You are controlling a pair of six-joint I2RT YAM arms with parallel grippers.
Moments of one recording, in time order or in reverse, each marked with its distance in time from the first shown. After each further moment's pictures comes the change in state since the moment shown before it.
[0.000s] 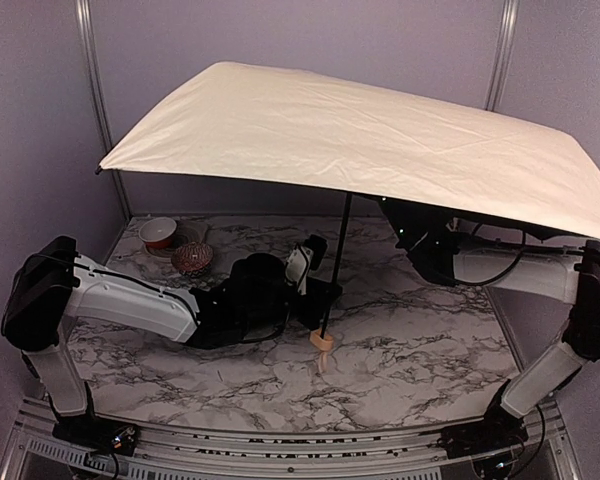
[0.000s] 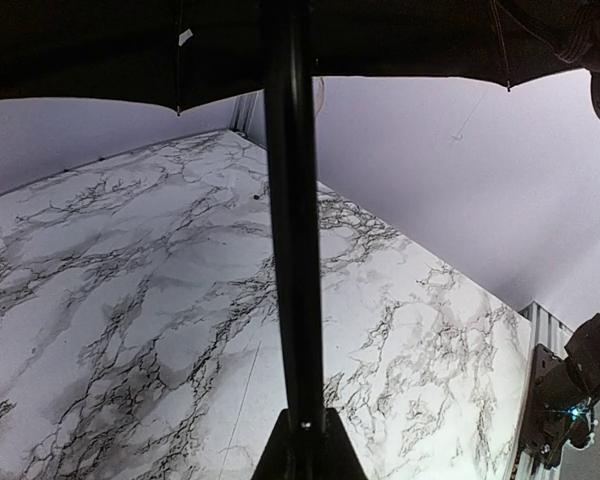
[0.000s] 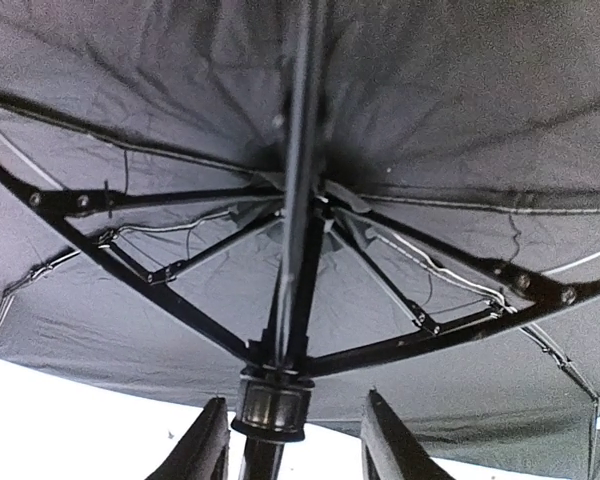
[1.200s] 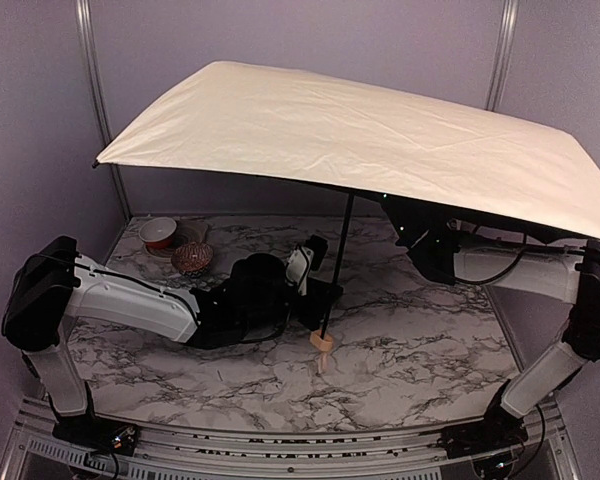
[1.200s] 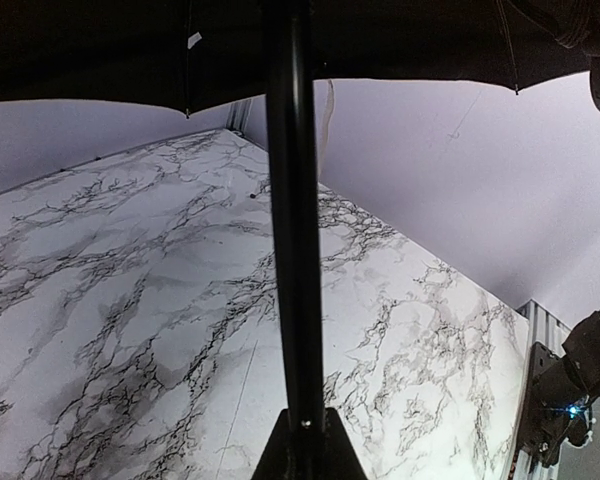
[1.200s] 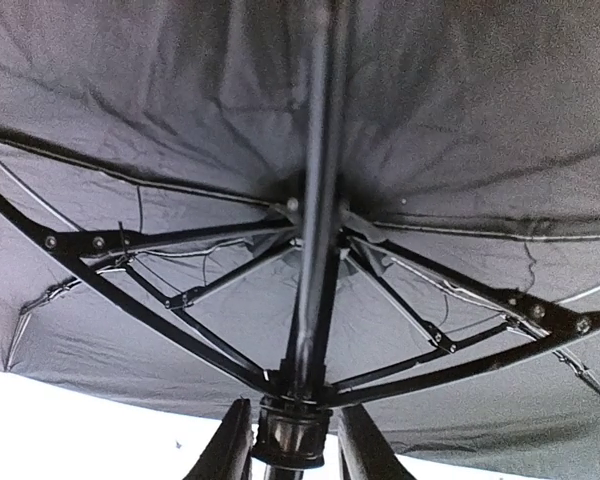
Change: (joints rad) left arm 0.000 0.002 0.001 0.002 0.009 0.000; right arm 0.003 0.000 0.015 0.003 0.001 0.024
